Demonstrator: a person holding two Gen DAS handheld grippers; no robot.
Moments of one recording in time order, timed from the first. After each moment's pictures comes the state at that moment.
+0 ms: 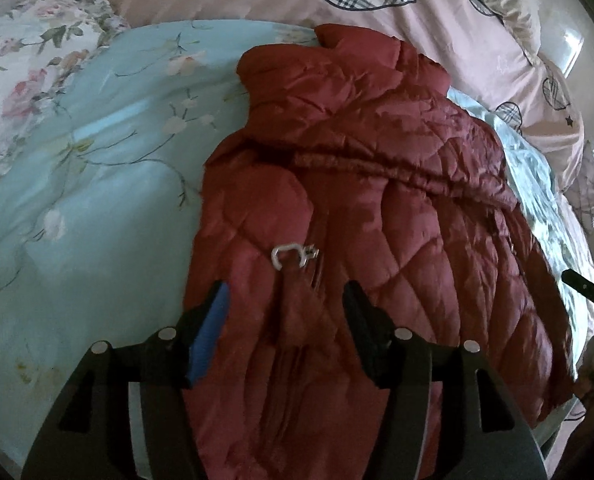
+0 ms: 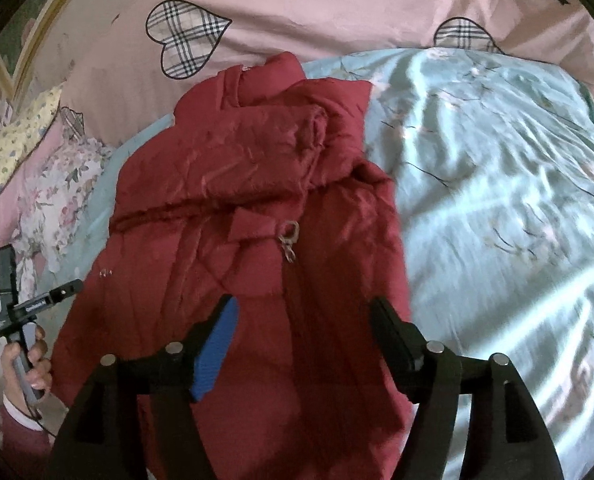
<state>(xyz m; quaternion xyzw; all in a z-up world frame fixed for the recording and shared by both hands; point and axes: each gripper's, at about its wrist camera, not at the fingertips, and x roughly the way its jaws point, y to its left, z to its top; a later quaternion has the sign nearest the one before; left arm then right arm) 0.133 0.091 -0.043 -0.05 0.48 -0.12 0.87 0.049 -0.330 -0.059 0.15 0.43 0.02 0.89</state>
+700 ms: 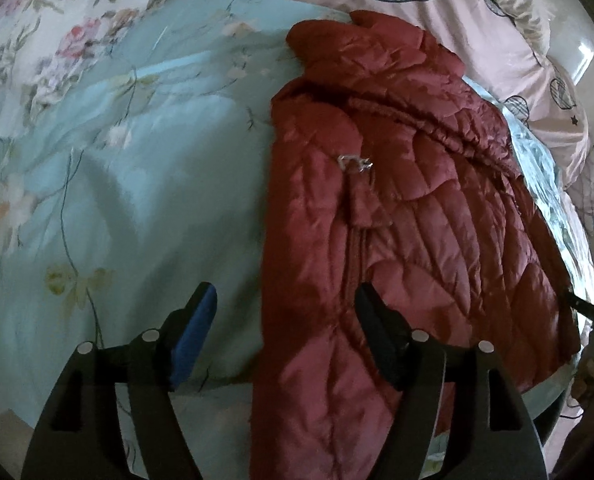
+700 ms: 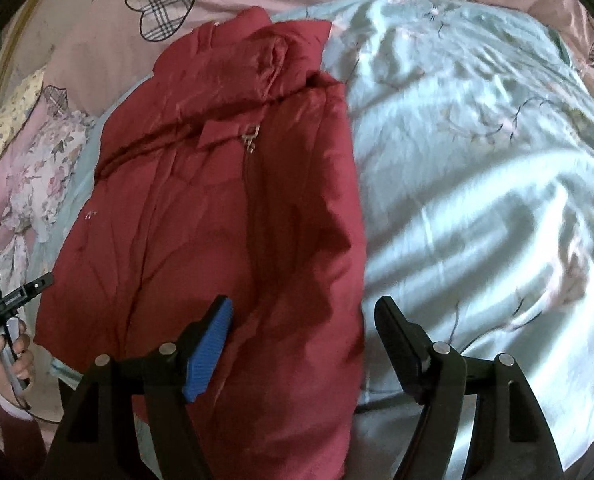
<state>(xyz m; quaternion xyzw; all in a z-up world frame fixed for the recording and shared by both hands) 0.070 0.150 -0.061 -0.07 0.51 -0.10 0.85 -0.018 -0.336 -0.100 0.17 0.49 0.01 0.86</state>
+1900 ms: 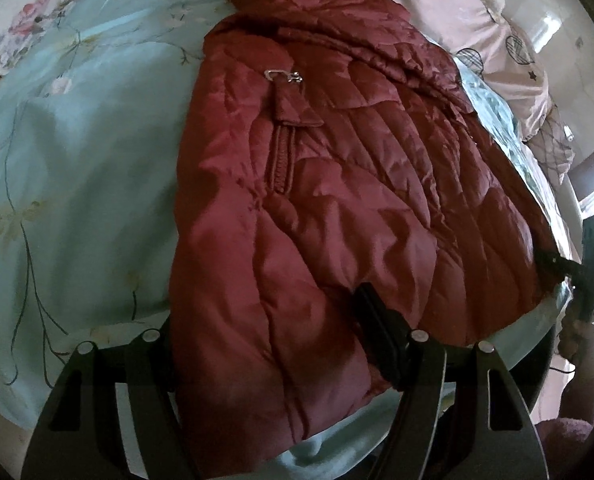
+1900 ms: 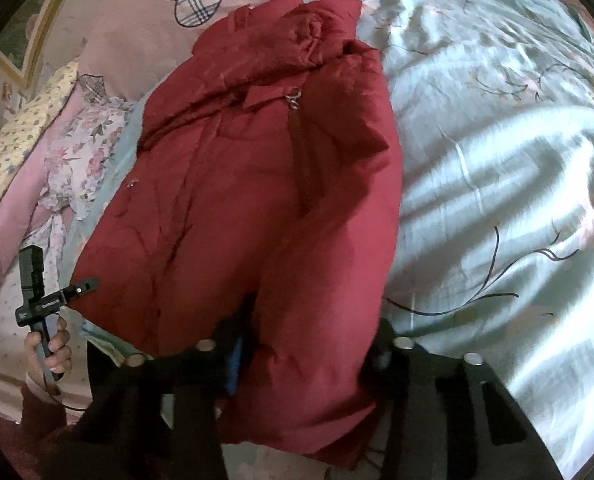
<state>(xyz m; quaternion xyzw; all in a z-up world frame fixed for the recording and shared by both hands) 0.027 0.125 -0.084 -0.05 0.54 -0.20 0.82 -0.050 -0.323 -0.106 0.20 0.48 0.08 0.85</state>
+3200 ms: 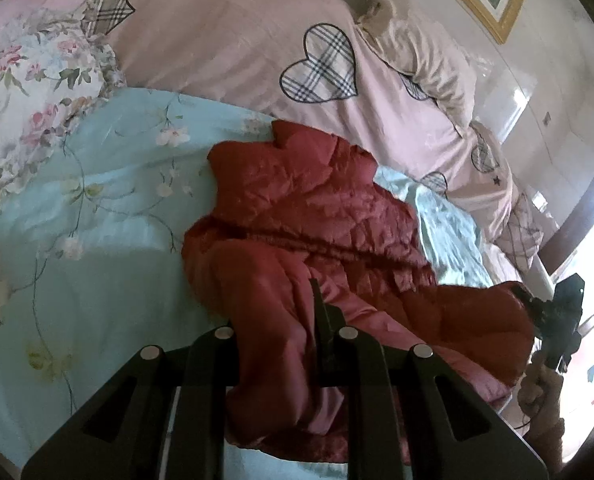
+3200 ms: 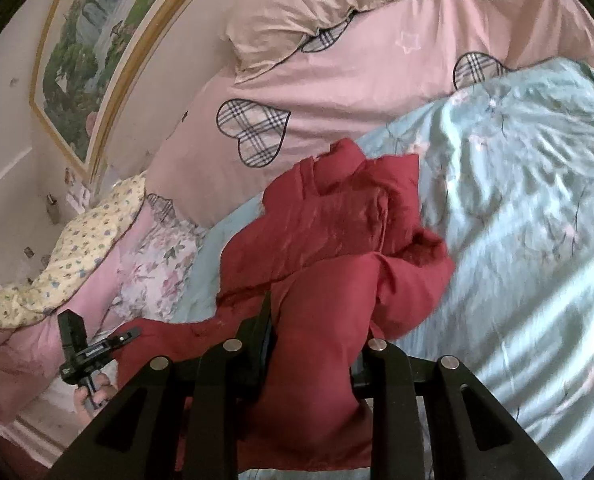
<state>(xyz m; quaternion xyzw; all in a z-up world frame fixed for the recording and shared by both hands) 0.086 0.140 0.043 -0.14 0.37 -0.21 0.89 -0.011 -0.354 -0.001 0.28 0.27 0.12 0.91</state>
